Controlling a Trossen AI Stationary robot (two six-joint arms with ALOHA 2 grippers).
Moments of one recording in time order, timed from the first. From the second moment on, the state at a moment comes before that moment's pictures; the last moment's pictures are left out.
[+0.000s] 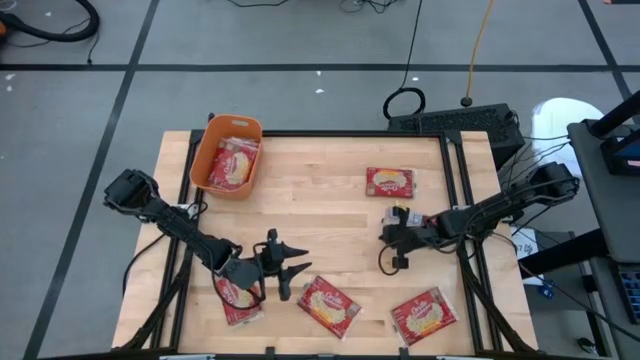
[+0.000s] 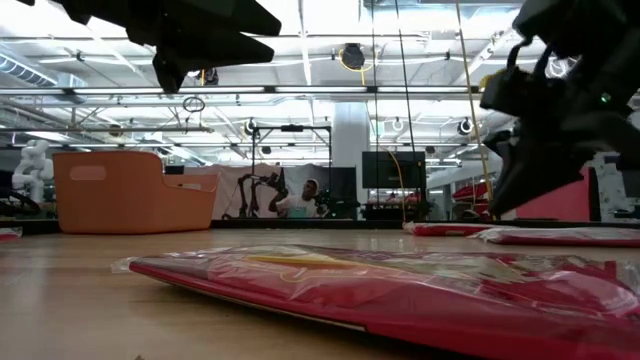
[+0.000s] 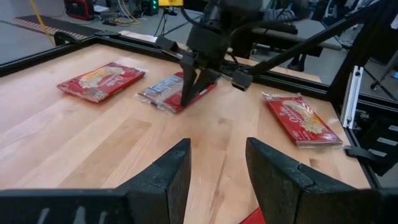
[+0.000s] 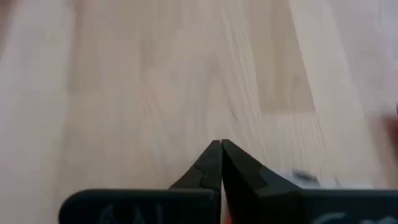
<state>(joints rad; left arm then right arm) -0.58 1.58 0.73 0.53 -0.75 -0.40 0.30 1.24 0.42 -0.12 0.31 0.23</state>
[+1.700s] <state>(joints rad) -0.53 1.58 0.73 0.53 -0.75 -0.41 0.34 1.25 0.27 0.33 0.25 0.30</state>
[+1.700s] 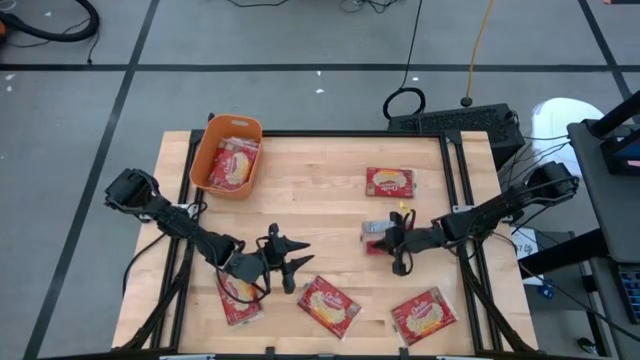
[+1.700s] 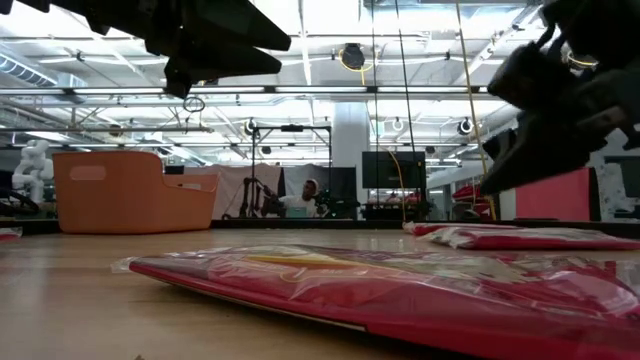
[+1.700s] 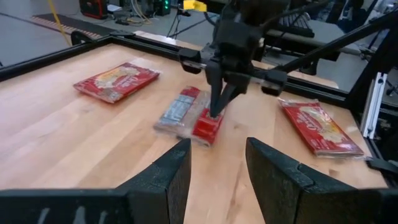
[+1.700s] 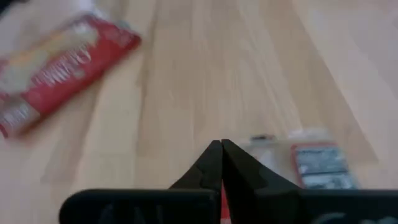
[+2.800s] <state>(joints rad) -0.53 1.77 0.73 0.76 -0.74 -0.29 0.54 1.26 0.35 -0.15 0.39 0.43</state>
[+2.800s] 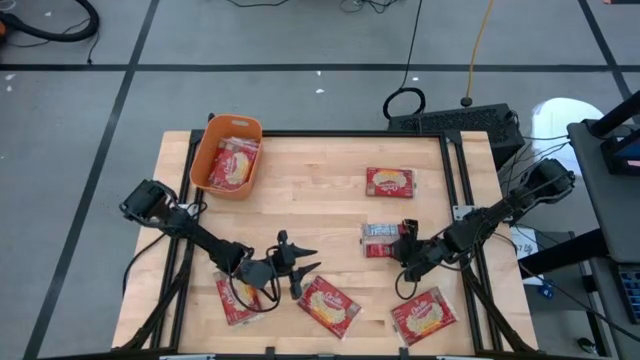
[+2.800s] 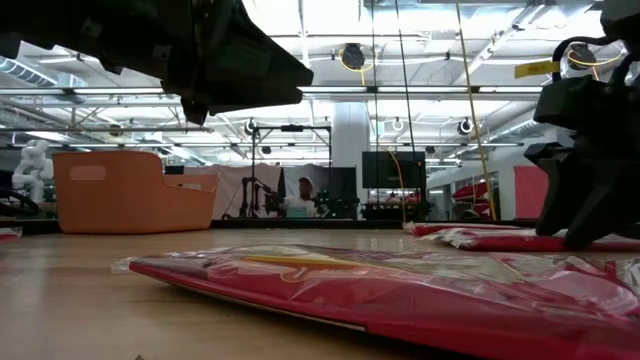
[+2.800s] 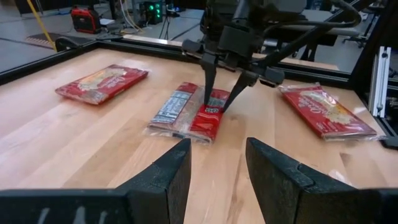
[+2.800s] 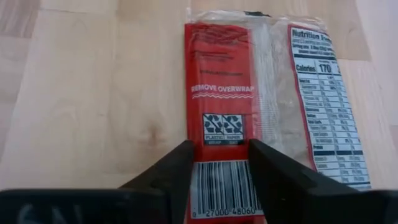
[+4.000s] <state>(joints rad) -0.52 1.77 0.73 0.76 -0.72 -0.29 0.55 1.38 0.35 0.26 0.34 0.28</state>
